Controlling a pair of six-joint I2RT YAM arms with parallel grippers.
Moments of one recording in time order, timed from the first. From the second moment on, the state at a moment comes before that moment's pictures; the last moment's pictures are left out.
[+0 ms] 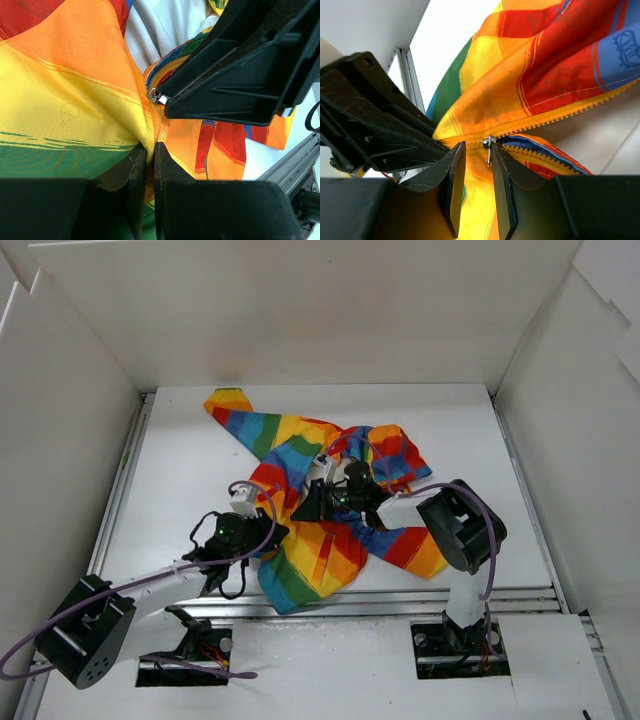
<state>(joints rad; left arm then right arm) -0.59 1.16 0.30 0.45 0.07 -0.70 0.62 1.89 0.84 0.66 -0.79 0.62</state>
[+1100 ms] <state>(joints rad) -0.58 0.91 0.36 0.25 0.09 -0.69 0.67 1.54 0.88 0.19 -0.33 0.41</state>
